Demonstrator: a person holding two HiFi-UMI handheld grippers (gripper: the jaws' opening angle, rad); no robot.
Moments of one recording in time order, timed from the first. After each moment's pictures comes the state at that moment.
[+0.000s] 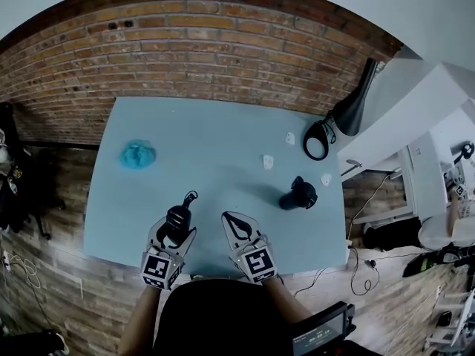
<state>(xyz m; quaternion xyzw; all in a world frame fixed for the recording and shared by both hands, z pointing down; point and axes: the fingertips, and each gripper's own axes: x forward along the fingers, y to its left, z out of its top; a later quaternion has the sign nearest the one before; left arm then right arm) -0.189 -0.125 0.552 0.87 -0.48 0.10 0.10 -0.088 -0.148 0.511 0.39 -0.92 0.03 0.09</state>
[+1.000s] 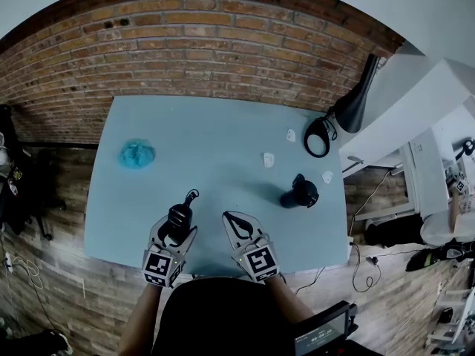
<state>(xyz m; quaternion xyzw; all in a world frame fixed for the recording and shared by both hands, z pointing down) -0.187 -0.132 0.566 0.87 -0.47 0.11 0.12 -0.086 -0.151 0.517 0.38 -0.92 0.04 0.09</state>
